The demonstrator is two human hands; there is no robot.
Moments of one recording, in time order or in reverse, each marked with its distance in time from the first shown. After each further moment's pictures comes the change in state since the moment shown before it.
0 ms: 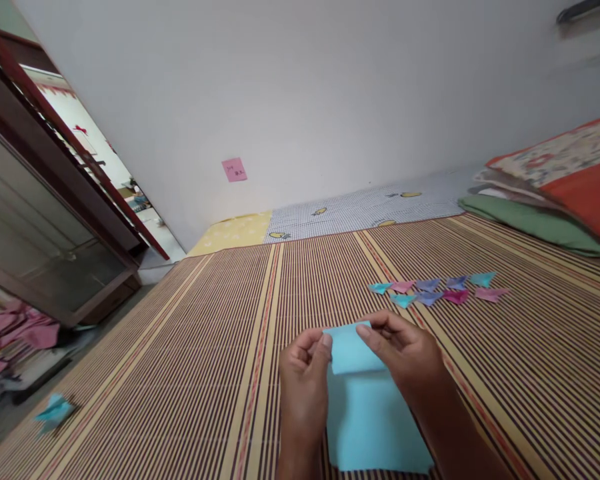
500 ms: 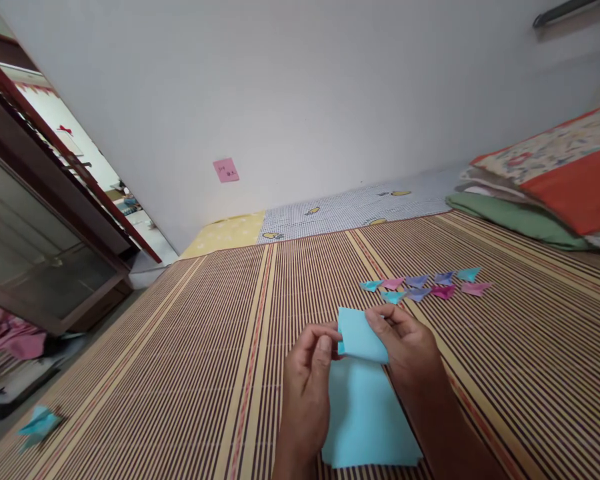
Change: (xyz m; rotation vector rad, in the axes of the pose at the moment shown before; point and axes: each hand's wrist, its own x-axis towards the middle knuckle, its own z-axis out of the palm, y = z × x) left_hand -0.009 0.010 0.007 0.196 -0.215 0.178; right_hand 0.007 0.001 0.000 0.247 0.264 0.123
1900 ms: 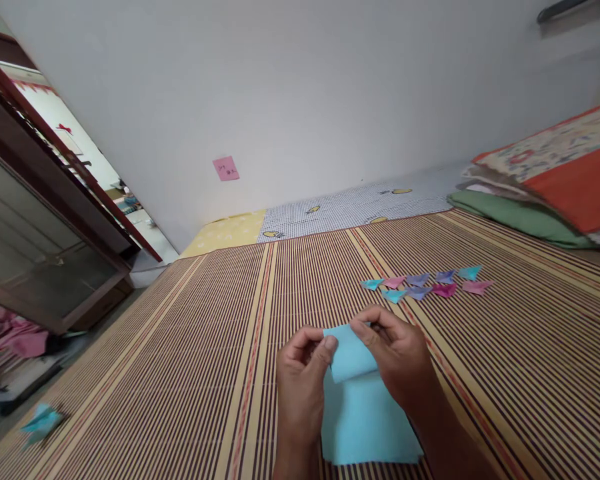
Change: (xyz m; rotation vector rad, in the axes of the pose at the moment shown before) left_hand 0.003 -0.011 -0.002 -0.213 0.174 -0.146; right_hand -0.012 -0.005 0.005 -0.241 -0.204 -0.217
